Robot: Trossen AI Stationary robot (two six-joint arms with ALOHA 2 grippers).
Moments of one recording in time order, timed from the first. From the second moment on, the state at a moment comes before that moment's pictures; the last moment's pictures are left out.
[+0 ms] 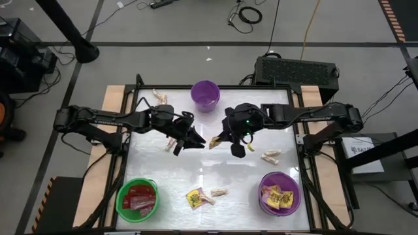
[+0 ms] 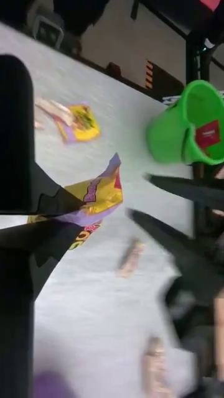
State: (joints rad) left arm 0.08 1.29 0.85 0.19 0.46 -0.44; right arm 0.01 1.46 1.35 -0.51 -0.16 0.04
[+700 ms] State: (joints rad) left arm 0.27 1.27 0.85 0.14 0.34 -0.34; right arm 0.46 1.31 1.35 -1.10 -0.24 1.20
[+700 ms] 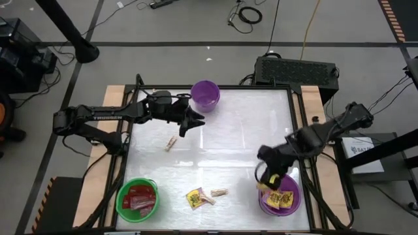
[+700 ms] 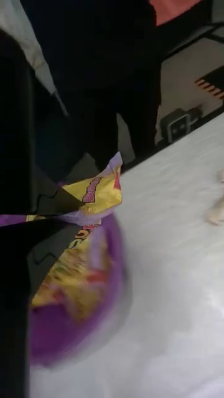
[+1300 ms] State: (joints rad) left arm 0.27 1.28 0.85 0.12 0.38 -0.20; right arm 0.63 1.40 1.35 -1.19 -0.21 1.59
